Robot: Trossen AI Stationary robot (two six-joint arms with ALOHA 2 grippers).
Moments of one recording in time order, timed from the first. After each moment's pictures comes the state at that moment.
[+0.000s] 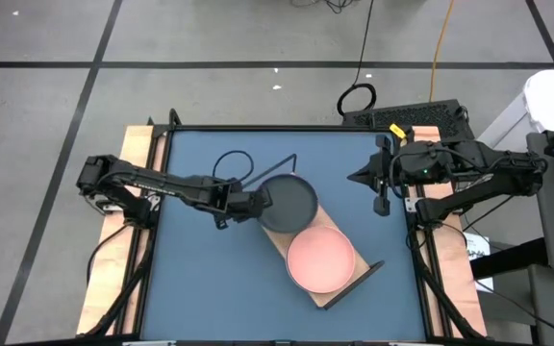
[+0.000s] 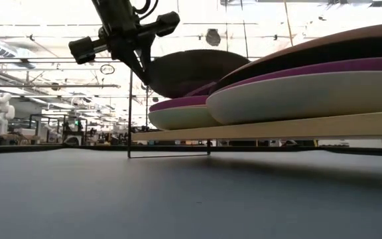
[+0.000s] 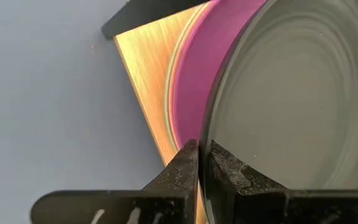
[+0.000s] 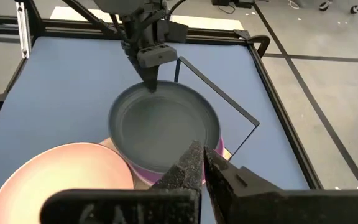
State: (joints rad) left arm -0.11 1.59 1.24 -0.76 -0.22 -1.95; right arm 0.11 1.02 1.35 -0.92 0.24 0.02
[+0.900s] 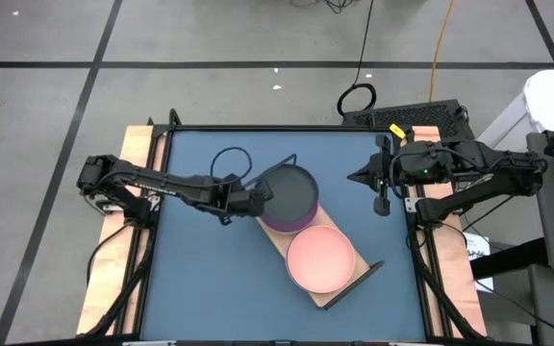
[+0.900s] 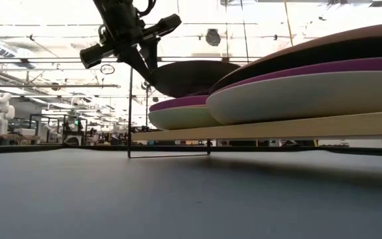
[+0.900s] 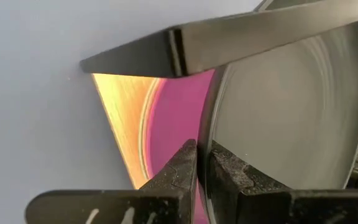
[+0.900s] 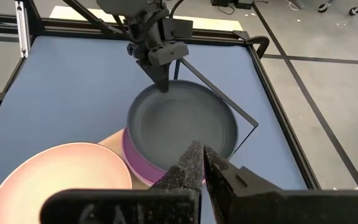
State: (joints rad) left arm -0.11 1.59 1.22 -0.71 -0.36 -1.98; right arm 0.11 1.02 1.35 -0.92 0.24 0.01
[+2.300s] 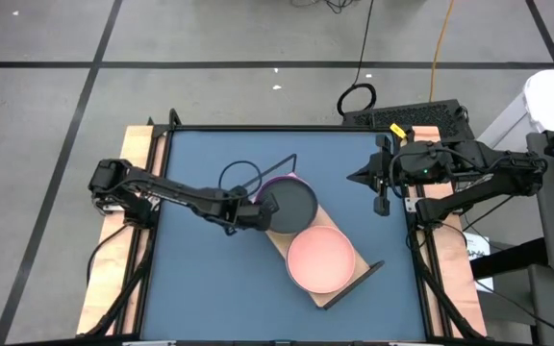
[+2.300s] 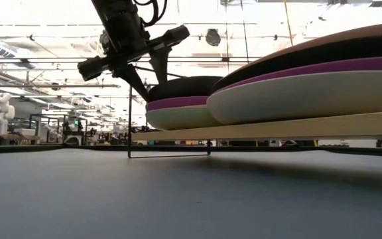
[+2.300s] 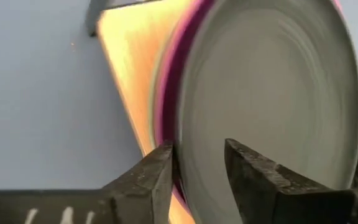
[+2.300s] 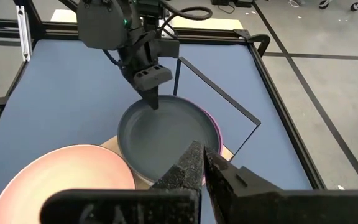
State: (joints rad) left arm -0.17 1.69 1.23 -0.67 -0.34 -2.03; right arm 0.11 1.02 1.35 -0.92 0.24 0.04
